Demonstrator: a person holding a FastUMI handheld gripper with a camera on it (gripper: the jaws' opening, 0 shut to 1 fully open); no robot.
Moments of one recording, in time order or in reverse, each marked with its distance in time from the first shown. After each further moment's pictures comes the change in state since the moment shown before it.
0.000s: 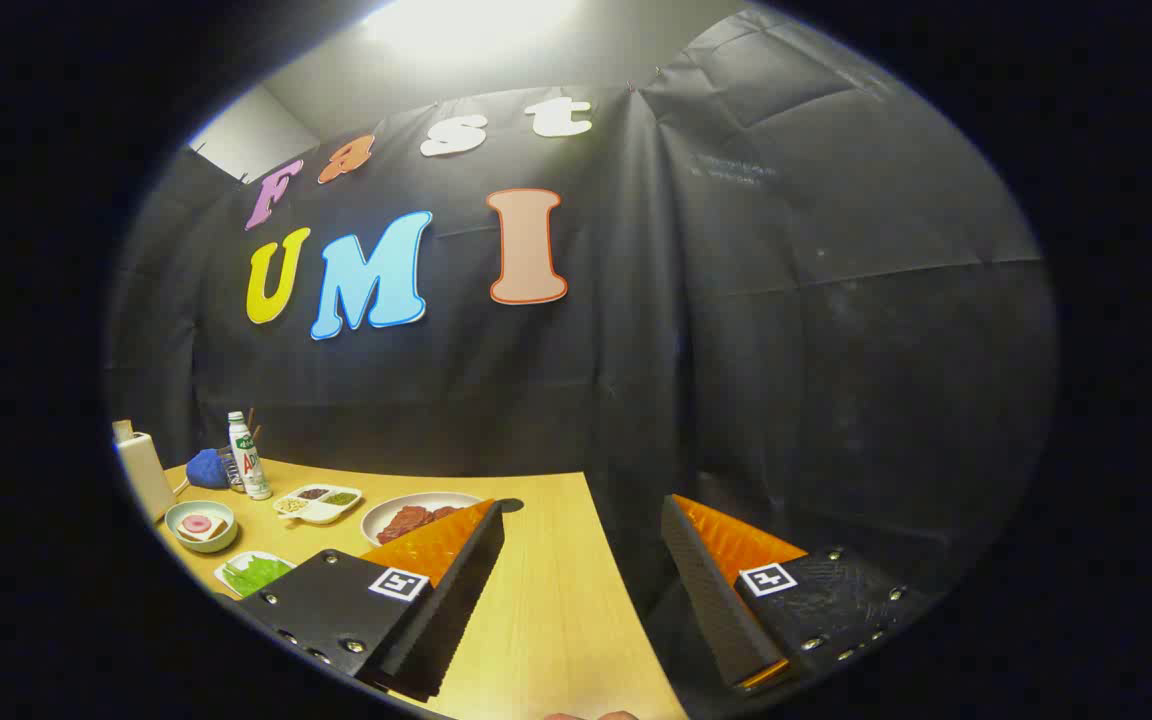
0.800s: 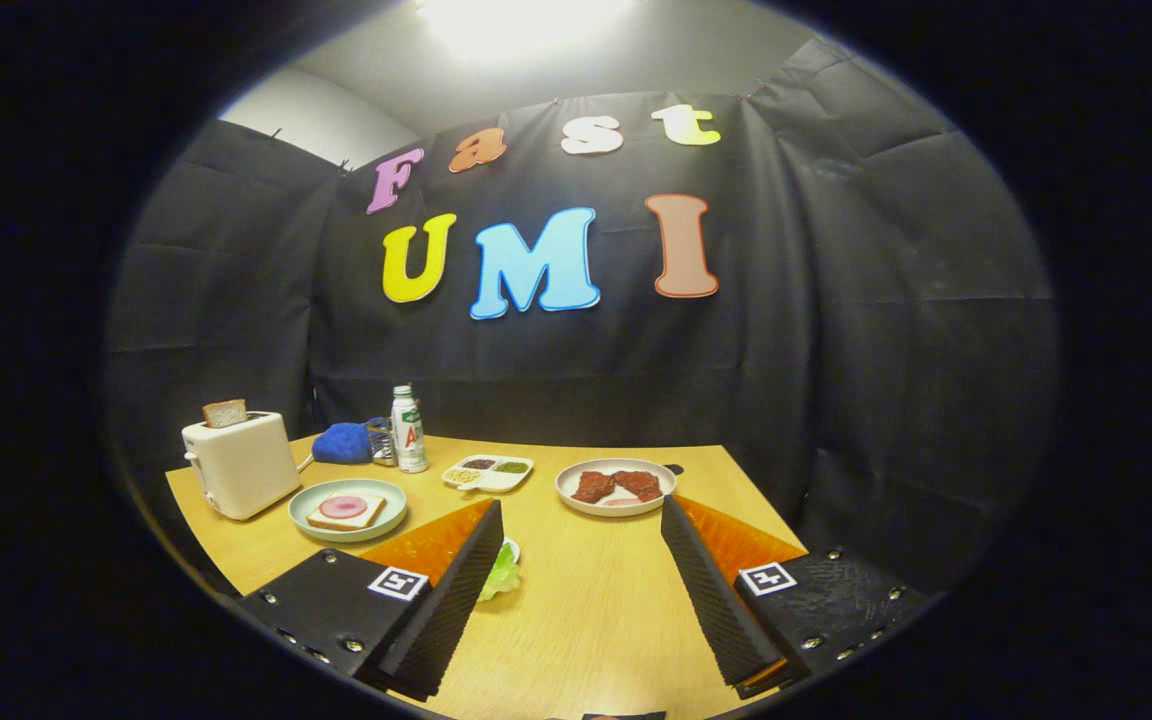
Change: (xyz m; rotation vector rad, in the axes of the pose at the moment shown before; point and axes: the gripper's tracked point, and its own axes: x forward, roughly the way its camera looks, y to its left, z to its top) arm -0.112 0.189 -0.027 -0.062 0.021 0.289
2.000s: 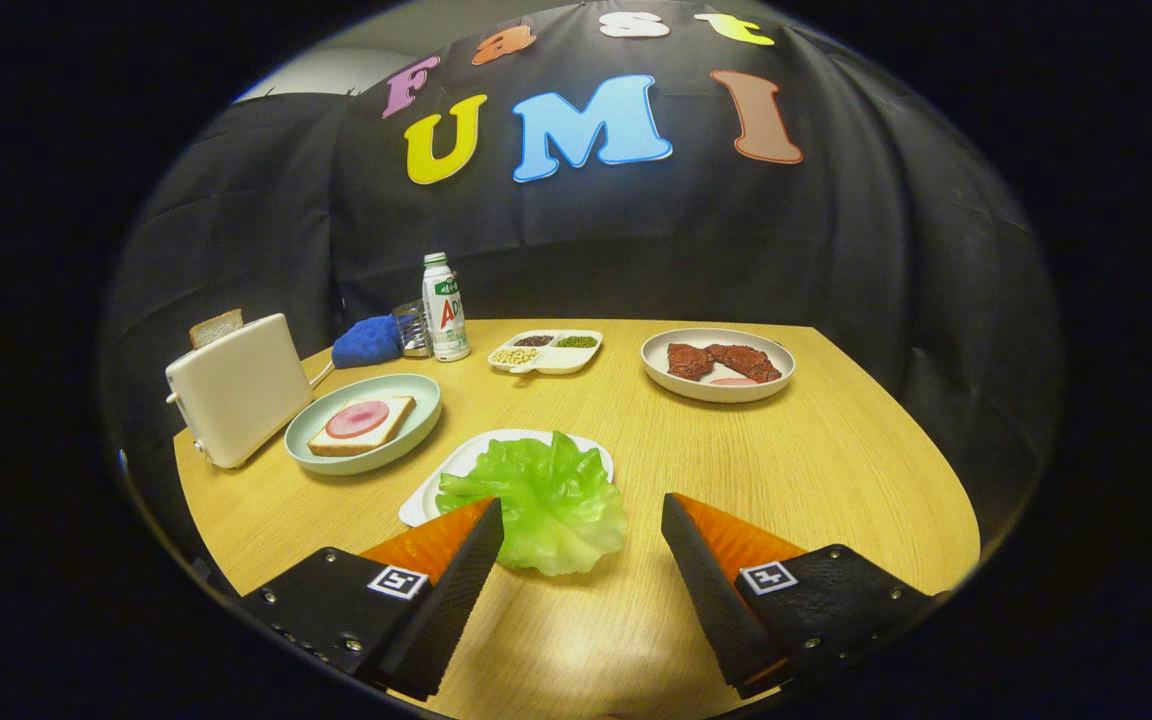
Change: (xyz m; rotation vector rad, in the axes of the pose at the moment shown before) arm 0.084 0.067 -0.119 0.012 0.356 0.096
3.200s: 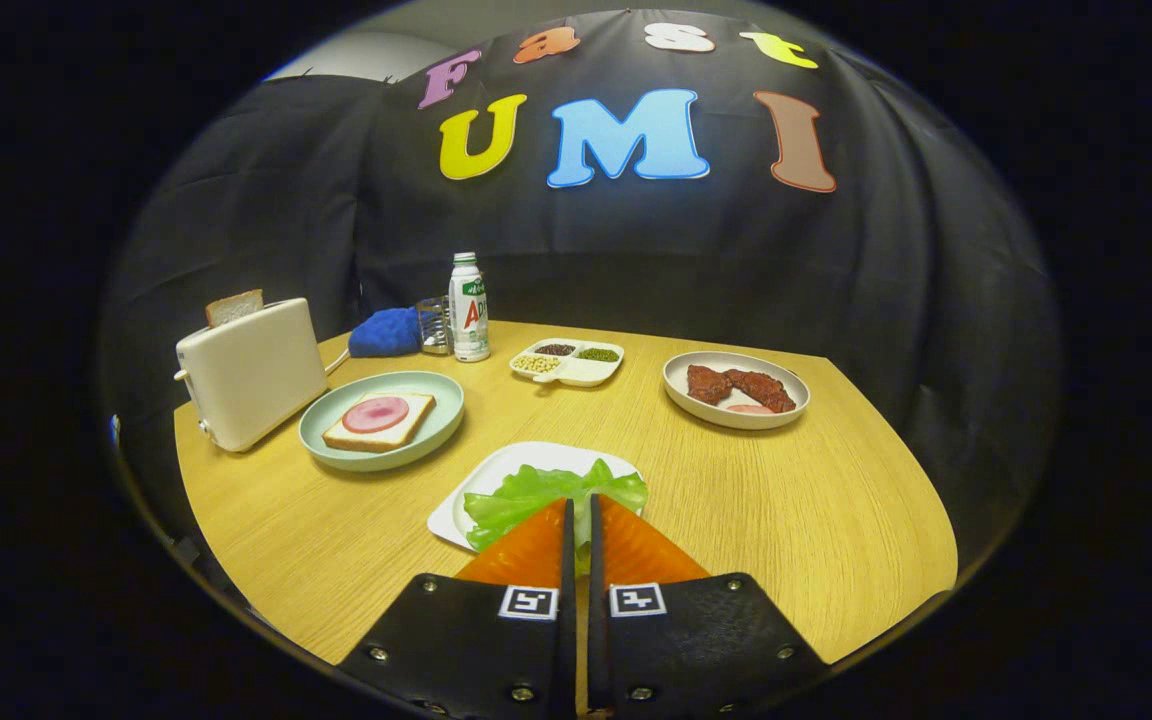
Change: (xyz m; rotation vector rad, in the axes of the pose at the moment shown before) arm -0.010 0.021 0.024 -0.083 -0.050 0.031
